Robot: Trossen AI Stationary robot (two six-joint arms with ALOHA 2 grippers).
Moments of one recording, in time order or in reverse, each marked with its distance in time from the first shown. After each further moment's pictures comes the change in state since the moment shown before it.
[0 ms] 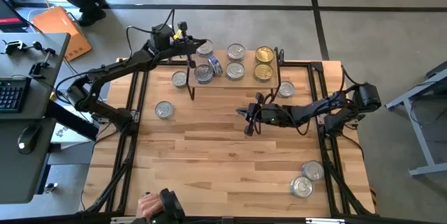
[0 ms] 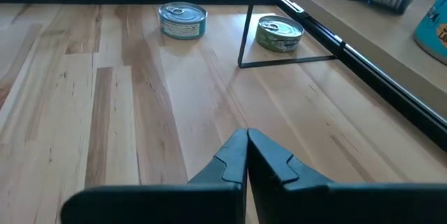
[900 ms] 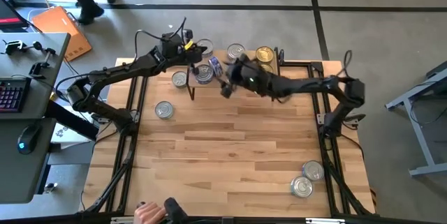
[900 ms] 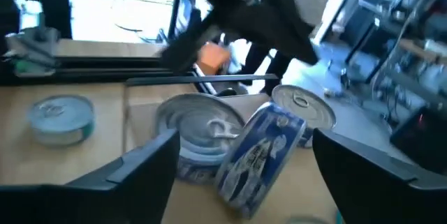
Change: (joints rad) left arm -0.126 -0.005 0.000 -0.129 -0.290 0.078; right arm -0.257 0.157 0.614 -0.317 -0.032 -0.219
